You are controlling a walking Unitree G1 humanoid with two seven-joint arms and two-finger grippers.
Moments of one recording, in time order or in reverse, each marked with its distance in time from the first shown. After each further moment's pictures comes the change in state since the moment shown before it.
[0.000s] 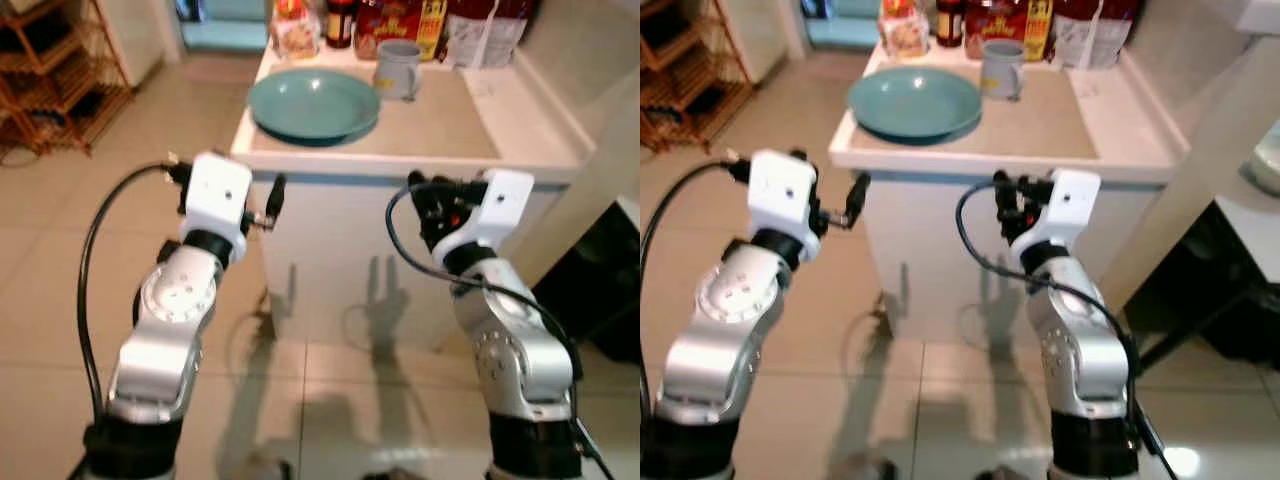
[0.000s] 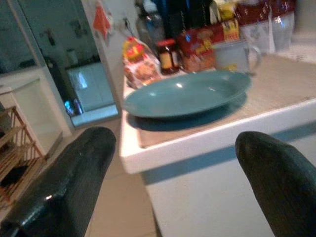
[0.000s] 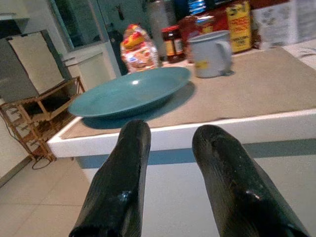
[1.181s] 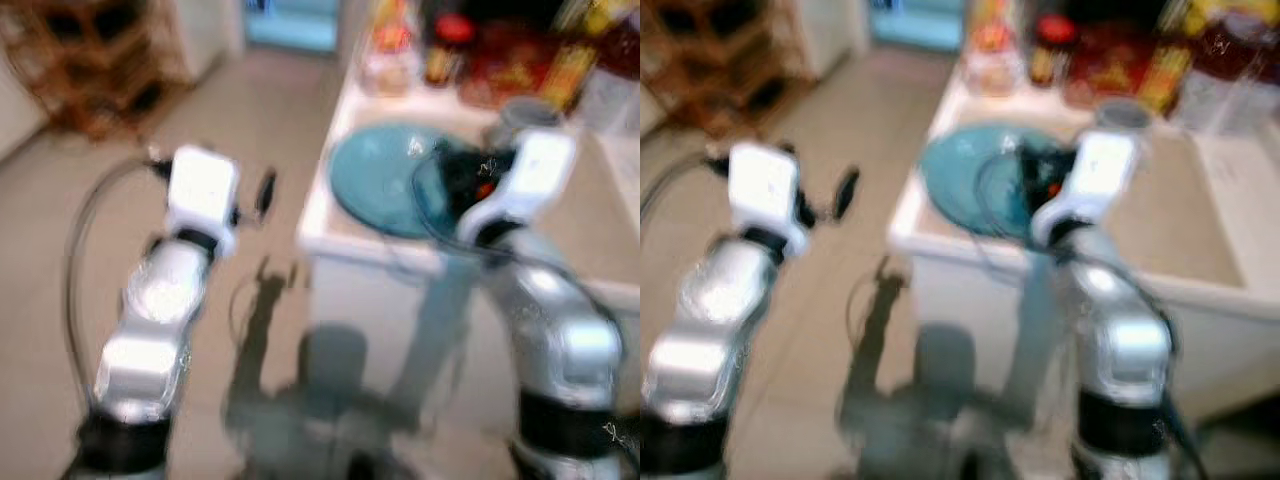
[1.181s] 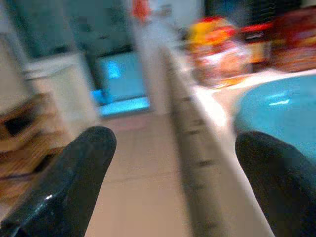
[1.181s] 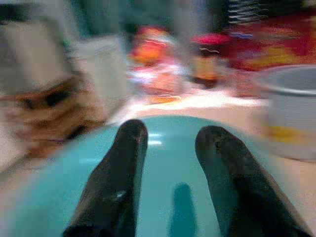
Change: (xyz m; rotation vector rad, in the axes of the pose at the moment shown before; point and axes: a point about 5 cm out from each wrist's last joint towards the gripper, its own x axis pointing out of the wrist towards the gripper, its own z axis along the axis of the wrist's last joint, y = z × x) left arm 0.001 -0.006 0.001 -0.036 -0.030 -0.082; right arm 0.000 -0.032 0.039 -0.075 -0.004 -0.124
